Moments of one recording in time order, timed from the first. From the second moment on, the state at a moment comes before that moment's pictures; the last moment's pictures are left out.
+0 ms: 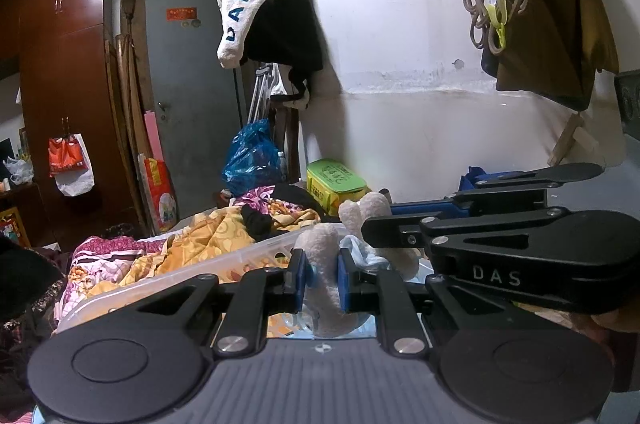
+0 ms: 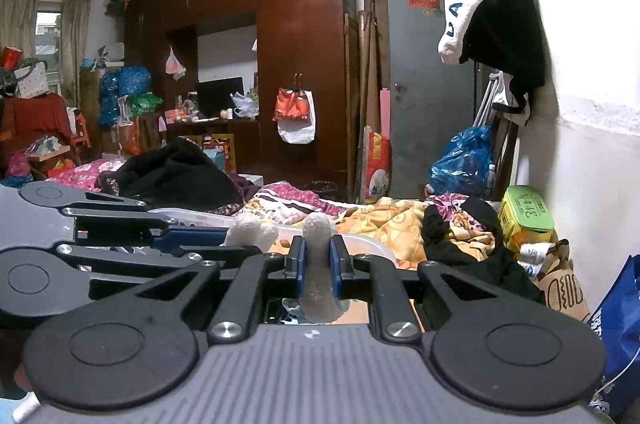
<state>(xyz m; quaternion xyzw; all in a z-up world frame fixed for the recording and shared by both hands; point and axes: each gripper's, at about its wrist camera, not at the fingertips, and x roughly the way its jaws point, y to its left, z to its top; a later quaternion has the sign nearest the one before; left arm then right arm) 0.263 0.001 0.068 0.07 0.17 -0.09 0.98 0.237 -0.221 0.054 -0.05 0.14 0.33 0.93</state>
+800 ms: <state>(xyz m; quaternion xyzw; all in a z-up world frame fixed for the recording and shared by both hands) 0.133 0.038 0.071 0.03 0.09 -0.08 0.99 0.169 -0.270 0.029 -0.02 0.13 0.40 0.91</state>
